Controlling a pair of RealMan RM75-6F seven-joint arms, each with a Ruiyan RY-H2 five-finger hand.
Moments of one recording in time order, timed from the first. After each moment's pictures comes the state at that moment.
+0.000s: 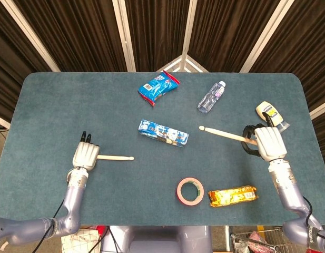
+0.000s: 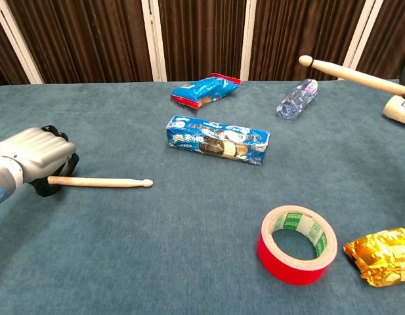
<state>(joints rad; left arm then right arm) -0.69 -1.74 -0.08 -1.34 0.74 1.23 1.10 0.48 -1.24 0.20 -1.47 -1.31 1.15 -0.02</state>
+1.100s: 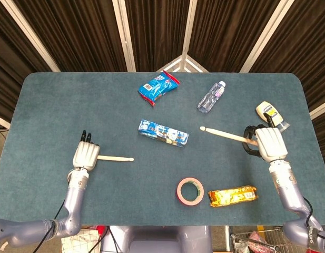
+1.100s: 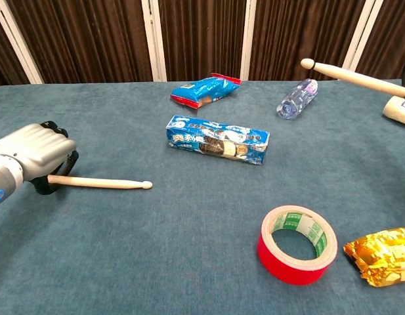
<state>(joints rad) -0.68 -1.75 -0.08 -1.35 0.77 1.26 1.13 0.48 -1.24 0.20 -1.47 -1.30 1.15 -0.04</state>
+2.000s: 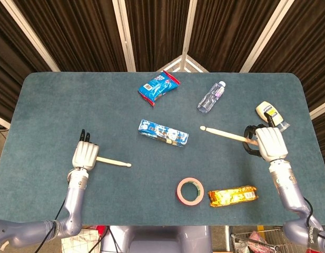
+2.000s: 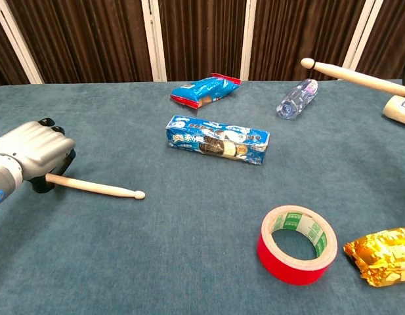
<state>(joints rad) -0.67 -1.77 -0.09 -1.33 0.79 1.28 1.18 0.48 -1.24 0.20 -1.48 -1.29 1.15 -0.05</state>
